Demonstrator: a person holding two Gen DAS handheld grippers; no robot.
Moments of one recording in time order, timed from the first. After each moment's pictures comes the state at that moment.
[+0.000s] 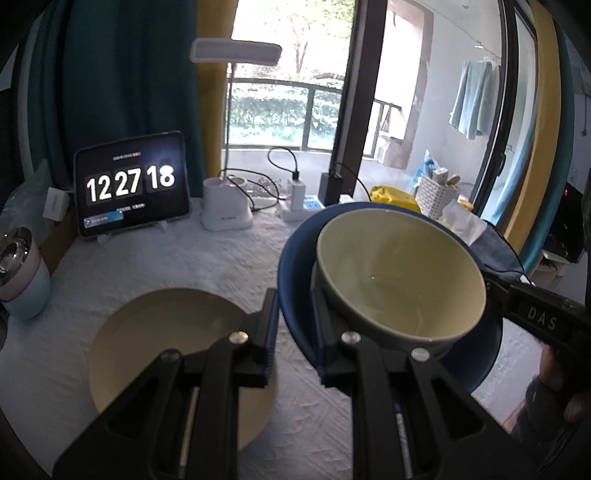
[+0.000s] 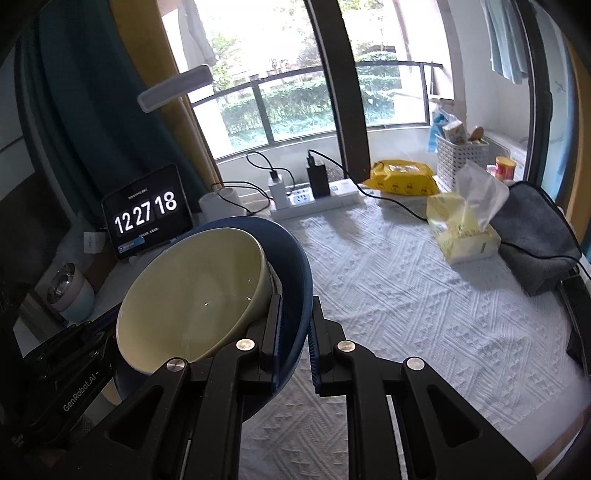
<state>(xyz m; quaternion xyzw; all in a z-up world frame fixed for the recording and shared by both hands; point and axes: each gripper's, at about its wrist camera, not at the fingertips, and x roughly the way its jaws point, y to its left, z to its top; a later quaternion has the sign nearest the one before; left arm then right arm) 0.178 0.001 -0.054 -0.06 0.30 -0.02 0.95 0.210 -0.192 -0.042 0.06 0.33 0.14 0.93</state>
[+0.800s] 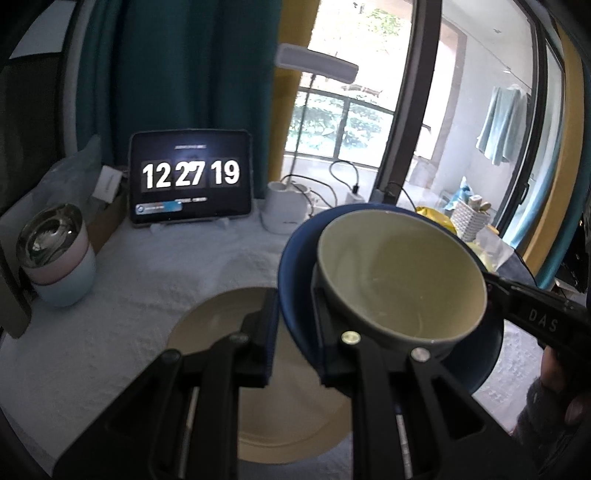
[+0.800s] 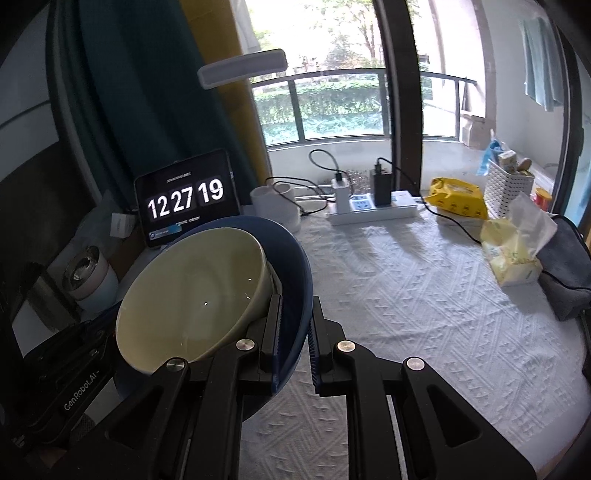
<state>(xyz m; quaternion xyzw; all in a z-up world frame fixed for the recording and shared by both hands) 0.154 0.093 -0.058 -0.10 0.29 0.02 0.95 0.209 -0.093 -0.033 0.02 0.33 0.18 0.93</state>
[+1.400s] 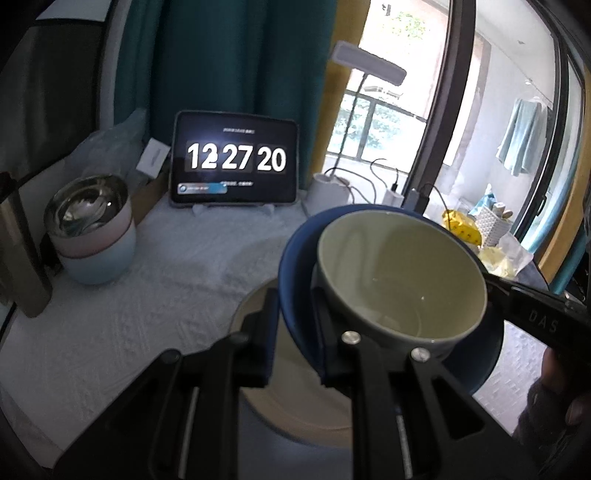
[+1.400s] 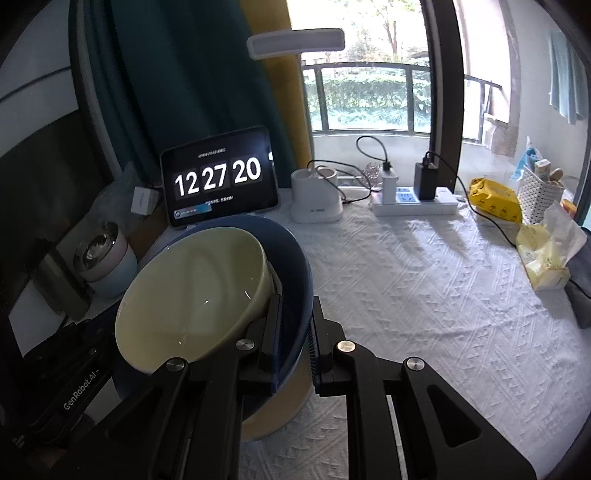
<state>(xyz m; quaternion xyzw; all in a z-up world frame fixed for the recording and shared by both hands) 0.134 0.147 -0.081 -0.13 0.30 0.06 0.95 0.207 -0.030 -0.049 -0.01 0.35 0.21 0.91</state>
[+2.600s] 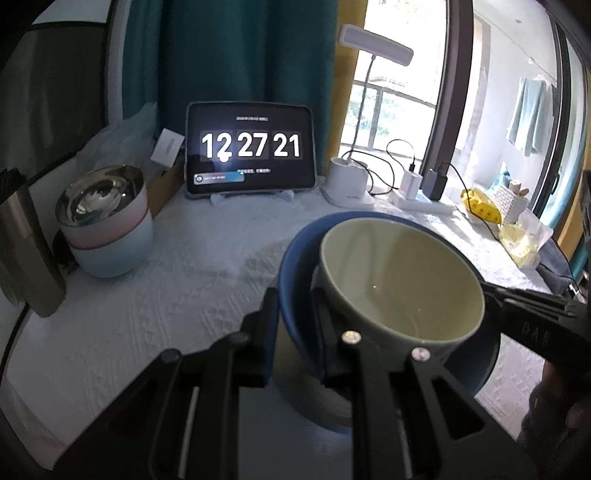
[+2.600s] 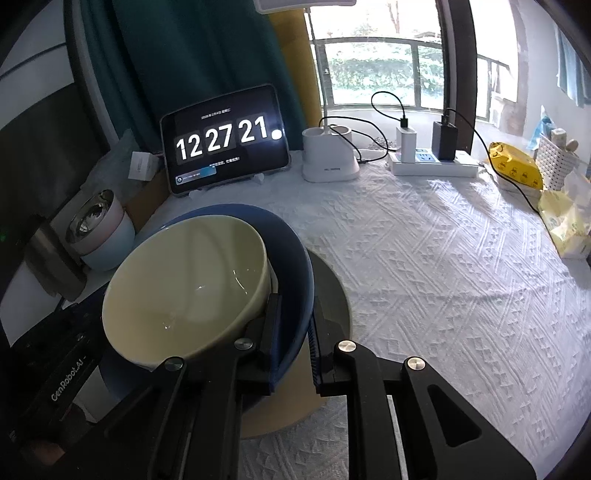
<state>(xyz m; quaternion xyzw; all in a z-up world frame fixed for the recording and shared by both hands) 0.131 0.150 -0.104 -0.09 0.31 0.08 0.94 0.205 -0.015 -0.095 0.00 0.38 0.21 0.90</state>
